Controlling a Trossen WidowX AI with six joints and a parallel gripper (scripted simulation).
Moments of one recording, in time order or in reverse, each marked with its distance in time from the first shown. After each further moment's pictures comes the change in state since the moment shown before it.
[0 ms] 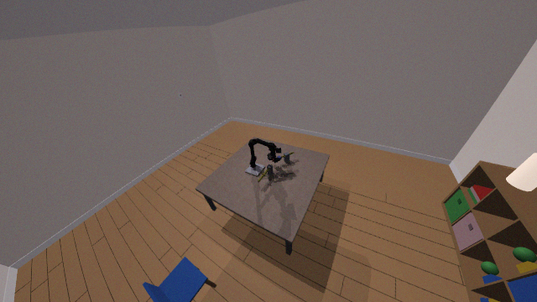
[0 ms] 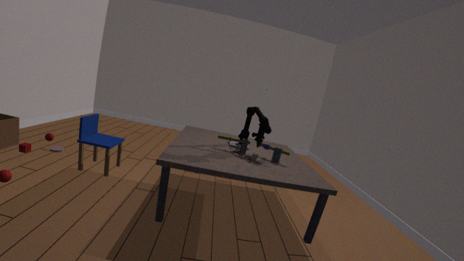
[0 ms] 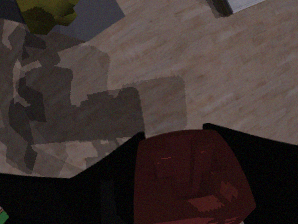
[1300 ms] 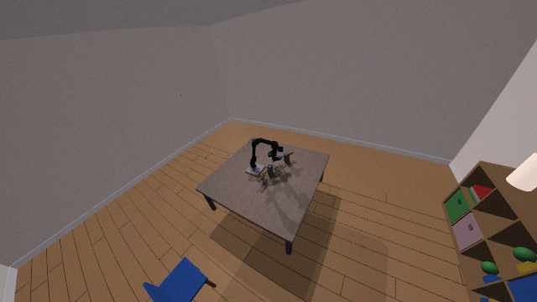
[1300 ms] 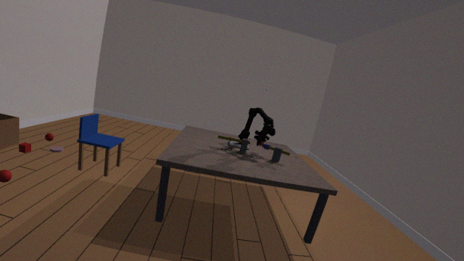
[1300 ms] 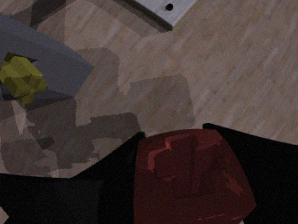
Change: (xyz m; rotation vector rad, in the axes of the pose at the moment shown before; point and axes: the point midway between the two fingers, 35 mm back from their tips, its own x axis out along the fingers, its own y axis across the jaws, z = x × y) arm -0.009 -0.018 -0.006 0.387 -0.210 -0.045
